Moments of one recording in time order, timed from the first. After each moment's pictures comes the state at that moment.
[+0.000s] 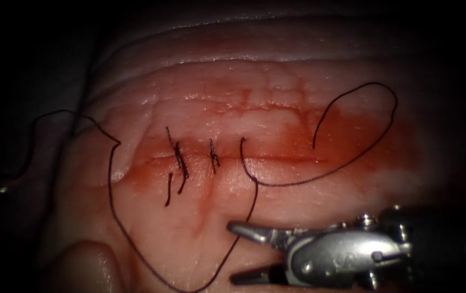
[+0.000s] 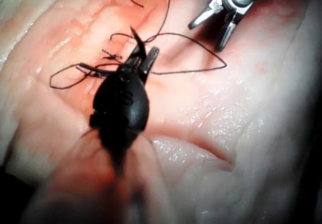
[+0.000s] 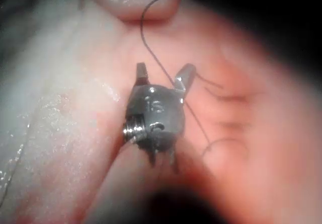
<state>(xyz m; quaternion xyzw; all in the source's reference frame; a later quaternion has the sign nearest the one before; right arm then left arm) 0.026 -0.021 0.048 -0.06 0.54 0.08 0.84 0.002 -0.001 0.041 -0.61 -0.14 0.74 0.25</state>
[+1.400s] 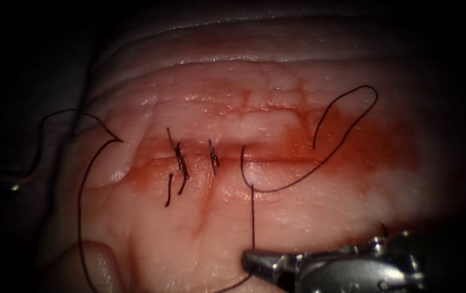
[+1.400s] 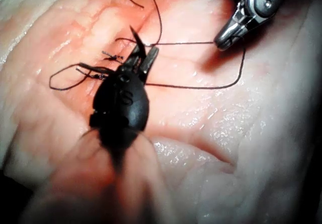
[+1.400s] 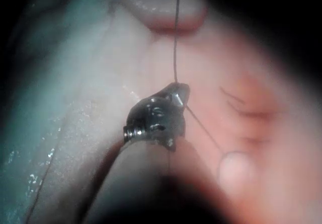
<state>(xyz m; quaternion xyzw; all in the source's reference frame) 0.027 -0.027 0.044 -0.07 0.49 0.03 0.87 0.001 -0.002 0.042 -0.61 -0.14 0.74 0.25</state>
